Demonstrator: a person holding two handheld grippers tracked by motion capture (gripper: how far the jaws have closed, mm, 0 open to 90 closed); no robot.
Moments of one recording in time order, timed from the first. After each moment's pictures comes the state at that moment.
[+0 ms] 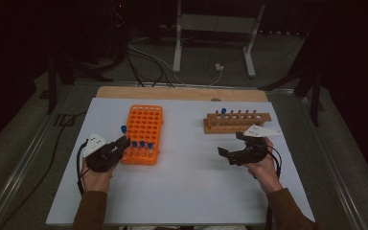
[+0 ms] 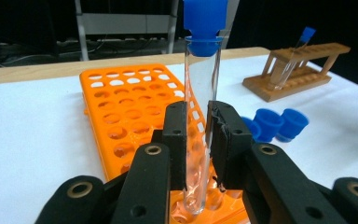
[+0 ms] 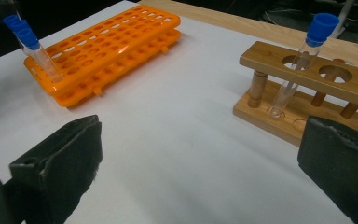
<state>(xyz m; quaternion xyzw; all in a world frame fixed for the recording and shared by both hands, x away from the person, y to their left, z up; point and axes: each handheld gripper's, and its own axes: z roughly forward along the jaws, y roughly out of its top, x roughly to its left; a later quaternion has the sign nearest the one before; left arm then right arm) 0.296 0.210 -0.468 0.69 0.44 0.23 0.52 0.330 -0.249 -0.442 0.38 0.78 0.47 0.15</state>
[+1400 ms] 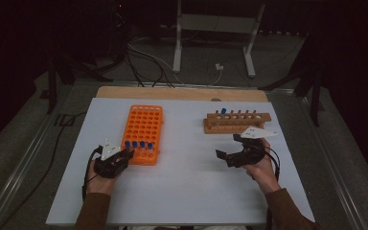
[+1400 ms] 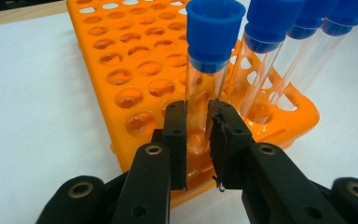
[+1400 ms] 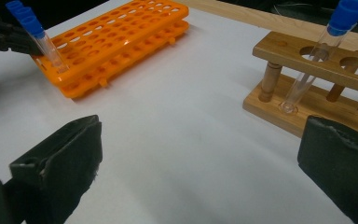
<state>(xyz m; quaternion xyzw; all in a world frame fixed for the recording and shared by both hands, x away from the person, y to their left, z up) 0.294 0.196 -0.494 0.76 0.45 0.23 0.41 0.330 -0.245 -0.448 0.37 0.79 0.47 0.13</state>
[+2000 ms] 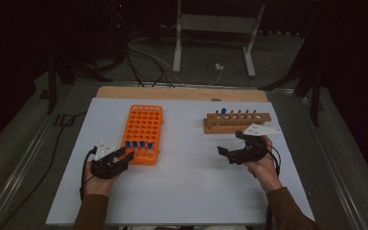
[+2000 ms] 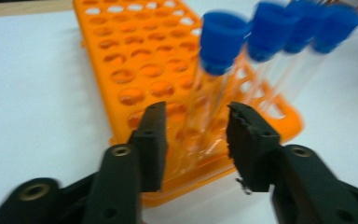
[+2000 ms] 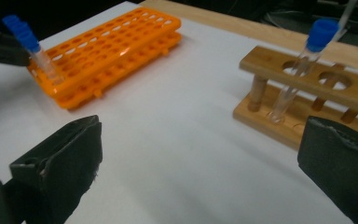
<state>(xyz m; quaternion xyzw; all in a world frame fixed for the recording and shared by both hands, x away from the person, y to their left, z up) 0.286 0.205 -0.489 0.73 0.47 0.20 0.45 0.334 -0.249 -0.440 0.37 0.78 0.47 0.15</state>
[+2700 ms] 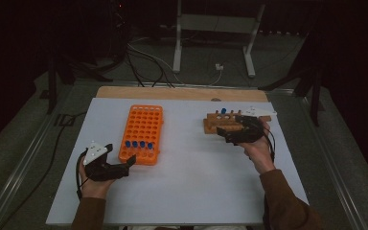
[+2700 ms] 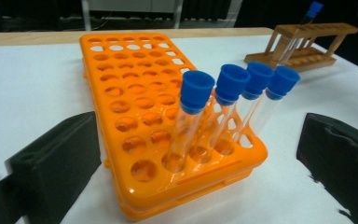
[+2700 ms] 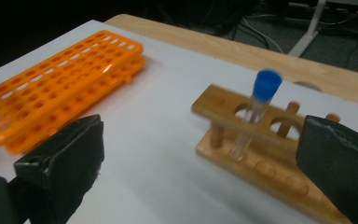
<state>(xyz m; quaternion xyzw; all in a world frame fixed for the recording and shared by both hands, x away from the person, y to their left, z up) 0.273 0.210 -0.473 0.70 0.47 0.22 0.50 0.387 -0.244 -0.428 0.41 0.77 0.47 0.17</state>
